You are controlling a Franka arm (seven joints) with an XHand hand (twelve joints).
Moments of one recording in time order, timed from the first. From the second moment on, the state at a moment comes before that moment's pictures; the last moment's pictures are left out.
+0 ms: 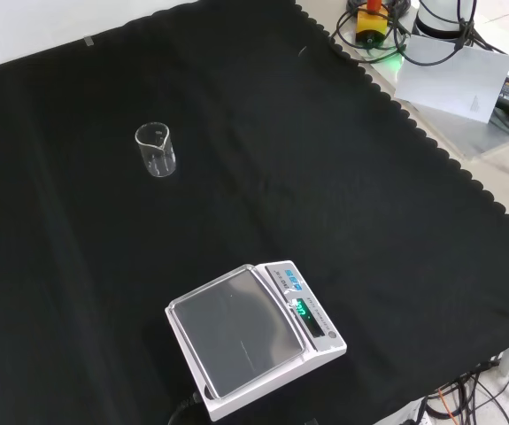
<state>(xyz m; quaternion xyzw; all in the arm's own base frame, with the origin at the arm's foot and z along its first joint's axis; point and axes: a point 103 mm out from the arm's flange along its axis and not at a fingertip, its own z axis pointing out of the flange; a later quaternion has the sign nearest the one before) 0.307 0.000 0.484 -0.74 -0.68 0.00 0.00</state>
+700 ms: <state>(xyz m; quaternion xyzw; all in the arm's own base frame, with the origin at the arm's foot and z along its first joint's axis) 0.322 0.008 0.471 -0.73 -0.68 0.02 0.01</state>
